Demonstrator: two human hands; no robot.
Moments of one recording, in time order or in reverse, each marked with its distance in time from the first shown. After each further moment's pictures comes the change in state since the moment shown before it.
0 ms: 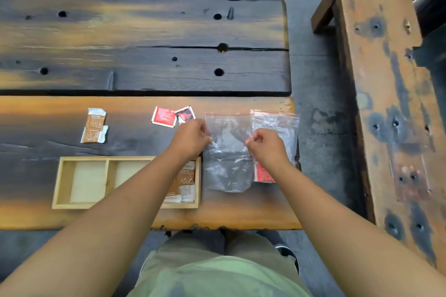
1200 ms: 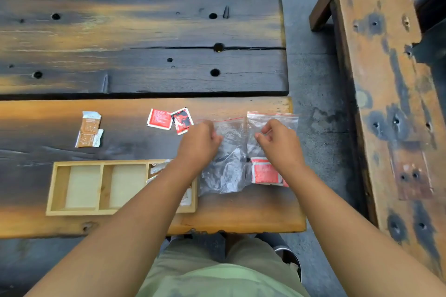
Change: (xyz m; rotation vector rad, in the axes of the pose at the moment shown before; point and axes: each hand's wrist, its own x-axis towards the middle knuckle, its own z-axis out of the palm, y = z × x) left_hand -0.014 0.030 0.017 0.103 0.096 0.013; right_hand 0.006 0.014 -0.028 -0.257 0.144 -0.161
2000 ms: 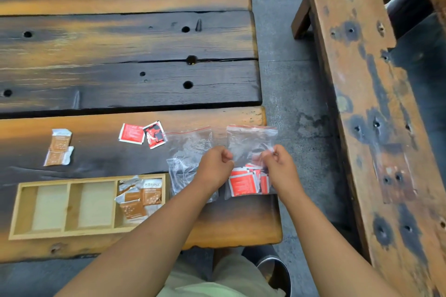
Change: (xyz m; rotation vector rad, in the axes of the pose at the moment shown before) left_hand -0.011 0.061 0.080 -0.400 -0.212 -0.131; right_hand -0.014 0.068 -0.019 0.637 0.004 0.261
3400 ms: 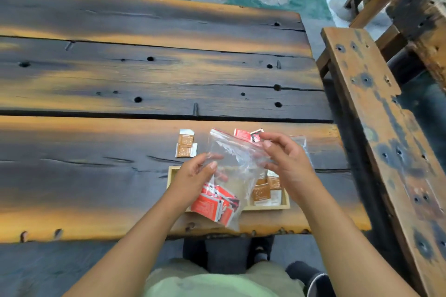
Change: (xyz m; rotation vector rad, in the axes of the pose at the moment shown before) left_hand -0.151 -0.184 -0.332 -0.480 -0.105 0.339; right_hand -0.213 -0.156 0.253 0.252 -0.208 -0.209
